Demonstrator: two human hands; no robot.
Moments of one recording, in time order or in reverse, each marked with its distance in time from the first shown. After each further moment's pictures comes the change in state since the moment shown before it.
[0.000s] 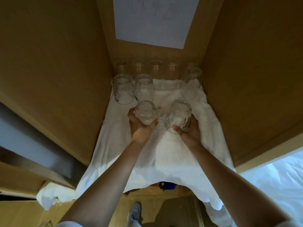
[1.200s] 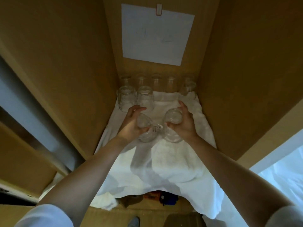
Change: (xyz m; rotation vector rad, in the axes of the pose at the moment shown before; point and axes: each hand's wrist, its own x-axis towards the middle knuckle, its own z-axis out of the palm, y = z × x) left_hand -0.003 0.049 -0.051 0.439 -0.244 0.497; right_hand 0.018 -0.056 -0.029 0.040 -0.121 -0.274
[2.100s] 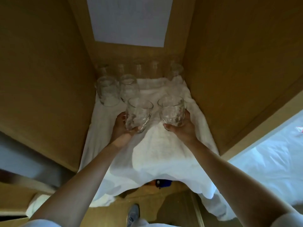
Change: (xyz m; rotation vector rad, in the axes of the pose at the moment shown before) left_hand -0.006 -0.040 0.045 -0.421 -0.037 -0.307; right_hand -0.043 0.042 0.005 0.126 0.162 0.354
